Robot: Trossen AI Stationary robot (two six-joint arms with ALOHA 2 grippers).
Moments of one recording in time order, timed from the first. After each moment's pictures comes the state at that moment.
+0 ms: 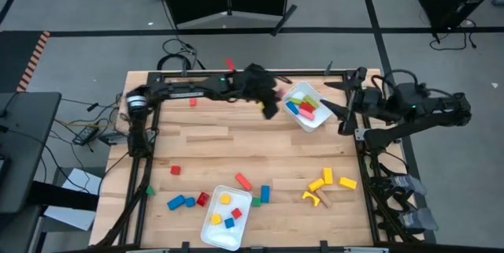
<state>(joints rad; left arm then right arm) 0.29 1.91 1.61 -0.28 0.02 -0.14 0.17 0.70 0.93 -0.12 0.45 -0.28</state>
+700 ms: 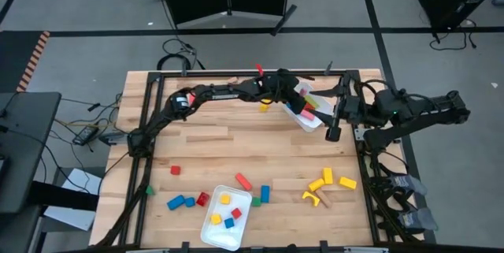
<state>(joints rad) 0.31 2.40 2.06 -0.19 0.04 -0.40 0.19 0.80 0.93 -0.10 0.45 -0.31</state>
